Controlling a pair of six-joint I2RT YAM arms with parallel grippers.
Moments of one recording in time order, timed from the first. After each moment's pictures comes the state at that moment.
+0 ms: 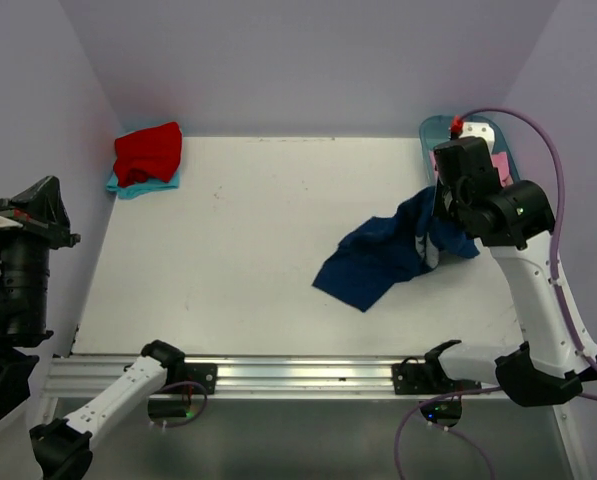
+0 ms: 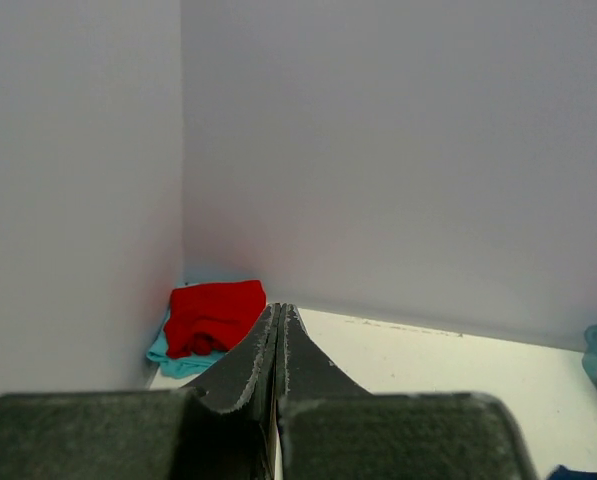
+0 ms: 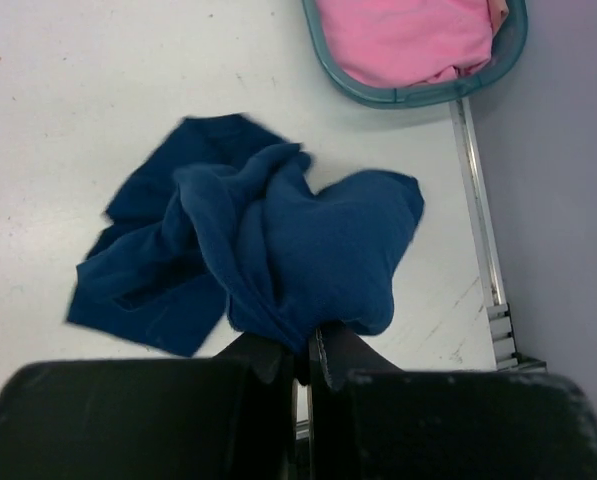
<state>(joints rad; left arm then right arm) -0.42 0.71 1.72 -0.74 -0.53 -0.02 0.46 1.26 1.81 -1.37 0.59 0.38</state>
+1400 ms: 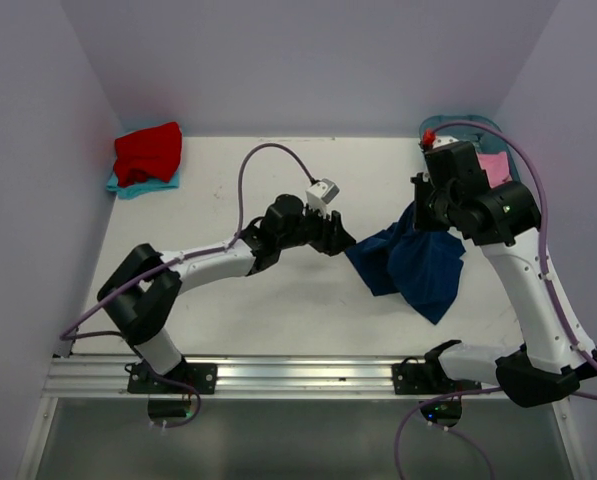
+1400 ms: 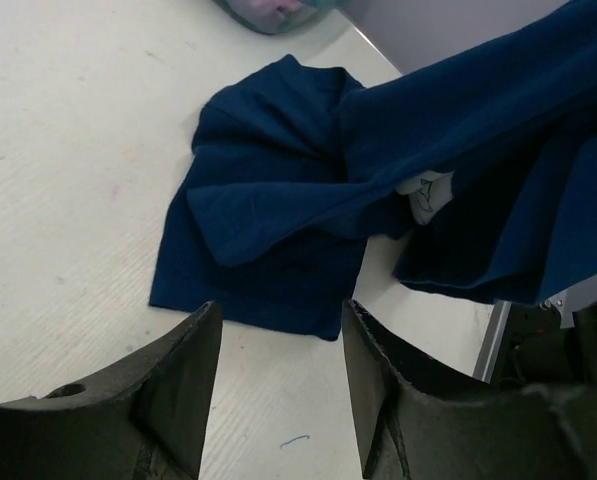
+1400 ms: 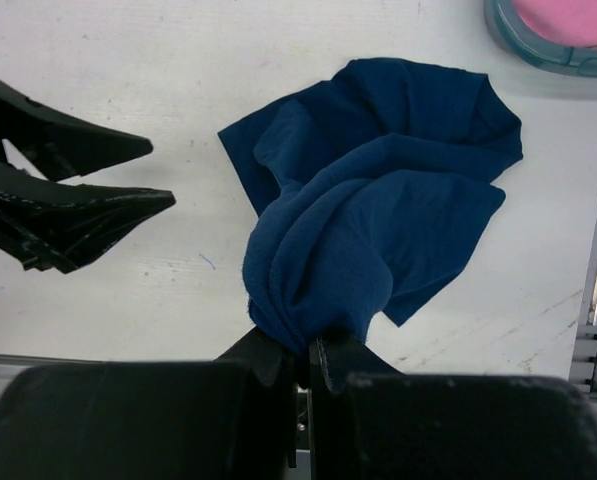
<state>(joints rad) -0.80 1.65 1.02 0.31 0.28 -0.39 0.46 1.25 1.73 -1.35 0.27 0.33</state>
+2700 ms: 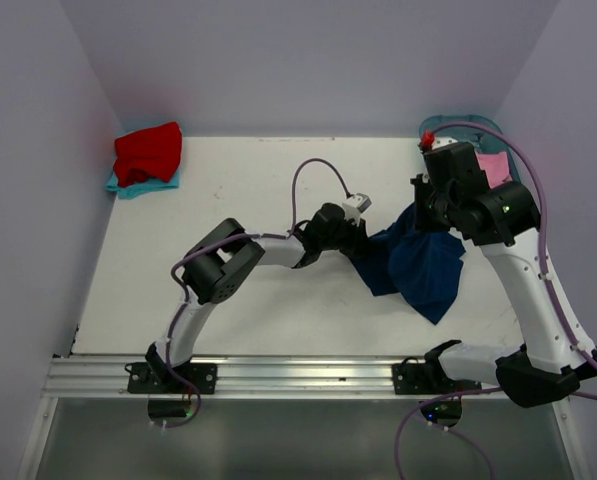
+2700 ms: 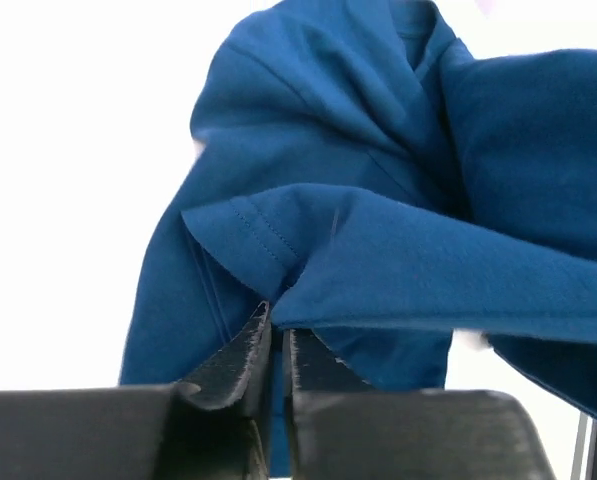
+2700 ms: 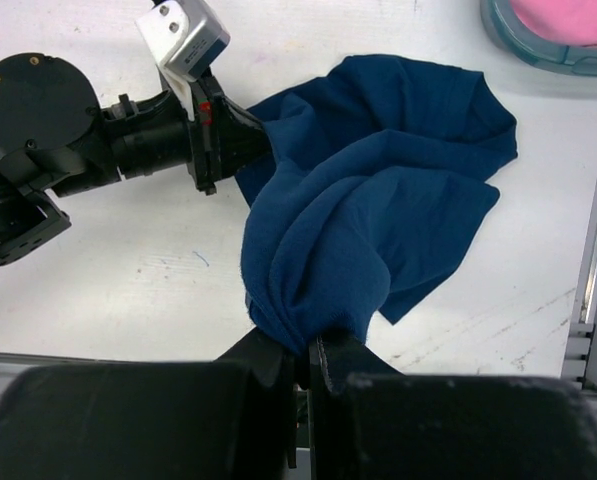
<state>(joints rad) -0.84 2.23 1.35 0.45 0.32 -0.48 0.46 1.25 1.72 -1.35 0.27 0.32</state>
